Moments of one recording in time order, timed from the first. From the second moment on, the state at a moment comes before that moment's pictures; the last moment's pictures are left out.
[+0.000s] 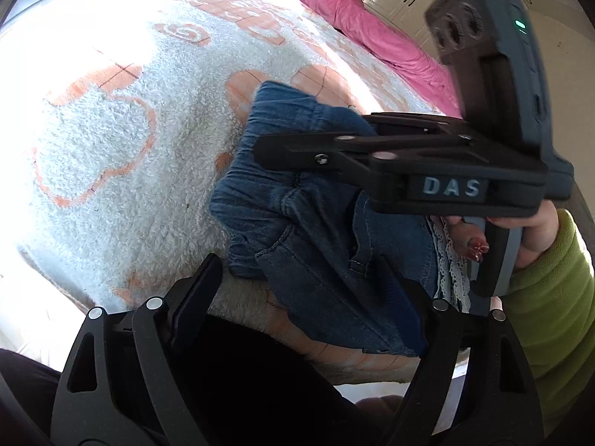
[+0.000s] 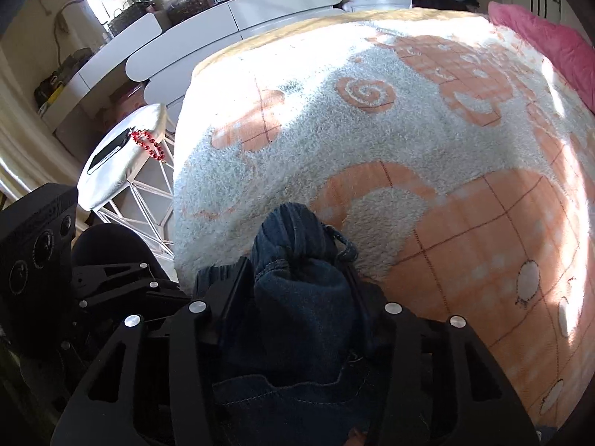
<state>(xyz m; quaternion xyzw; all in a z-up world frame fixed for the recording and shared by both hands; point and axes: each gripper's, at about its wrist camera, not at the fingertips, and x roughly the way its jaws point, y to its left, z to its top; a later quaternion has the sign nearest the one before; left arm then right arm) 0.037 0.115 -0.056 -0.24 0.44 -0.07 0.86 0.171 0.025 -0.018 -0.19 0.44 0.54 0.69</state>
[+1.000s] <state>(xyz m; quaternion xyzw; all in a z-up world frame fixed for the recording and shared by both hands) 0.046 -0.006 -0.010 -0.25 0.42 -0.24 0.84 0.173 -0.198 0.058 0.00 0.35 0.52 0.78</state>
